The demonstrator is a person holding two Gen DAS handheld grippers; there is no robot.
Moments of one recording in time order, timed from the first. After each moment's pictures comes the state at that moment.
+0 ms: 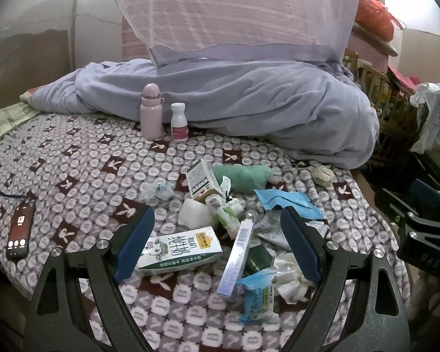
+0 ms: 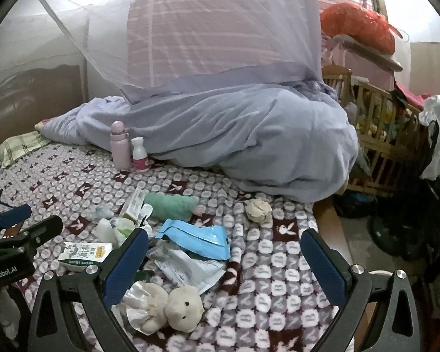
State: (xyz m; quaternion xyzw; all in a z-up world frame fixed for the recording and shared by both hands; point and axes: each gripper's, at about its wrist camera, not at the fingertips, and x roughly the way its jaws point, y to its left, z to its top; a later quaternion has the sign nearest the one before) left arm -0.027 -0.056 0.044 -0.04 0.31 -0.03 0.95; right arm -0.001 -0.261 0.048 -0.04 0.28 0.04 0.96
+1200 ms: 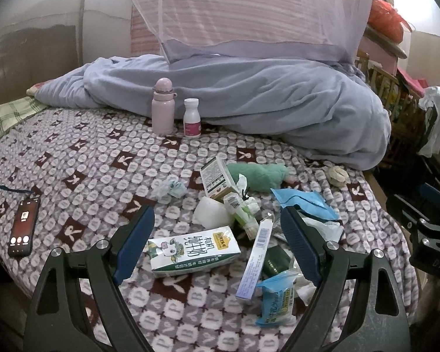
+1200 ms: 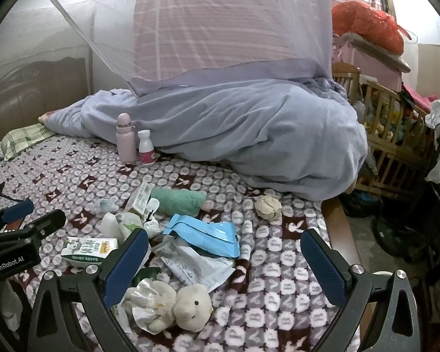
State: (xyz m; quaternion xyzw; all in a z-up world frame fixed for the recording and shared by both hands) left arm -0.018 -0.035 0.032 -0.05 0.32 -0.01 0.95; right arm 0.006 -0.251 0.042 -0.05 0.29 0.06 0.95
